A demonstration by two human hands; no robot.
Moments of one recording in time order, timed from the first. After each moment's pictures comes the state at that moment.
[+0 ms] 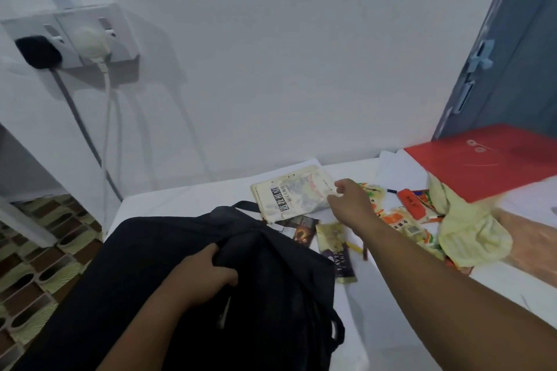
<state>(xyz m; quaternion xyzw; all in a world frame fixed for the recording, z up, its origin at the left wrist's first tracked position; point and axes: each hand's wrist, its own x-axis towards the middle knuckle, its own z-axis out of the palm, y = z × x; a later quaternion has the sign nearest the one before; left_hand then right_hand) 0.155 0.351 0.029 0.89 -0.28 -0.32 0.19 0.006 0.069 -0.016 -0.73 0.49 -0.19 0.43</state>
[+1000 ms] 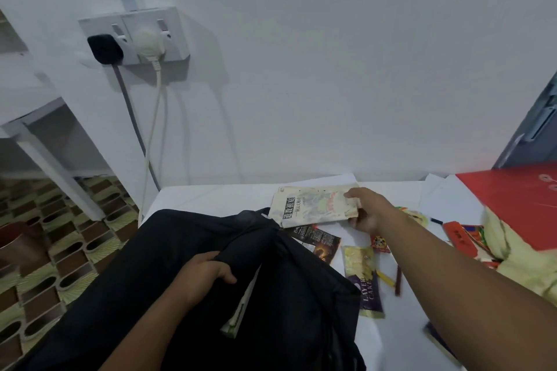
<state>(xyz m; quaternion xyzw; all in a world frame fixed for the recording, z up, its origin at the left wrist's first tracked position) 0.176 0.364 0.008 0.81 -0.14 -0.35 0.45 0.063 0.025 -0.020 -0.46 0.49 -0.10 0.73</state>
